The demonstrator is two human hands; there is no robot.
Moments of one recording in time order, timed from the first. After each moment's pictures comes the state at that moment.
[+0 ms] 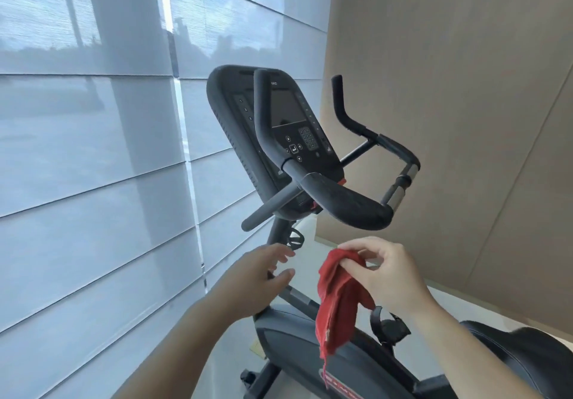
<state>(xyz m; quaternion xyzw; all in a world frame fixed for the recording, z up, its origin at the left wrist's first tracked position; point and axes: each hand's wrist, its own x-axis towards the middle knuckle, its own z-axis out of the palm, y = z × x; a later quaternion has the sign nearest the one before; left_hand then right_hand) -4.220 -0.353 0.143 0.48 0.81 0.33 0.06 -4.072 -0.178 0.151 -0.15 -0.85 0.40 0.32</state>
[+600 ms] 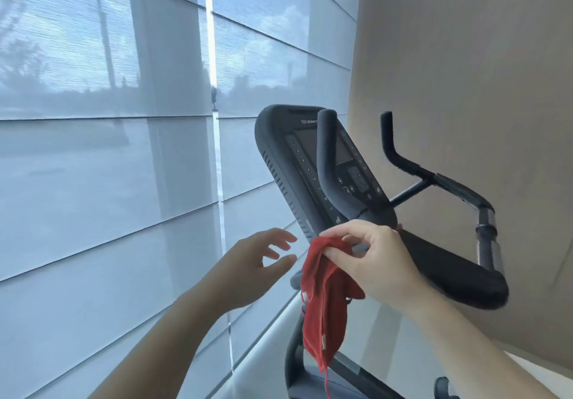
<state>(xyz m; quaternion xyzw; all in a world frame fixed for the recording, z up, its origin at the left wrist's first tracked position) -4.382 -0.393 0.202 0.48 0.78 0.40 0.02 -4.249 -0.226 0.214 -0.06 -0.86 0.36 0.35</state>
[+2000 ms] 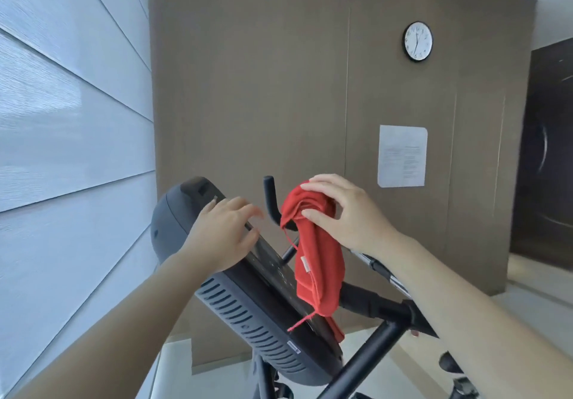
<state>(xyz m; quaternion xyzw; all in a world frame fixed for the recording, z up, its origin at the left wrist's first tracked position) -4.656 -0.204 0.337 0.76 0.54 0.26 -0.24 -4.422 -0.192 0.357 -0.33 -0.82 -0.04 0.46</state>
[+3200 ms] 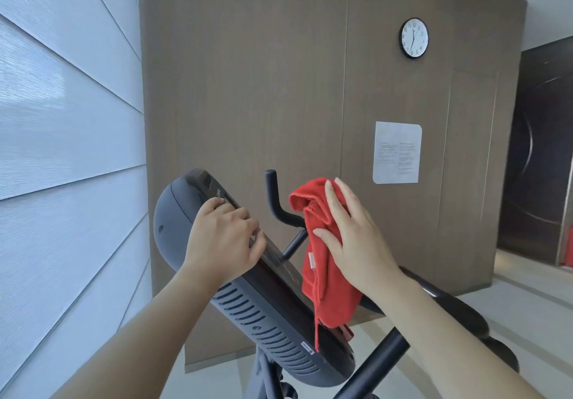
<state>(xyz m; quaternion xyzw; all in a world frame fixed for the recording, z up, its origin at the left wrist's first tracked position) -4.673 -0.174 0.306 0.67 0.50 0.27 -0.47 -4.454 -0.193 0.305 -0.43 -0.78 -0.14 0.44</state>
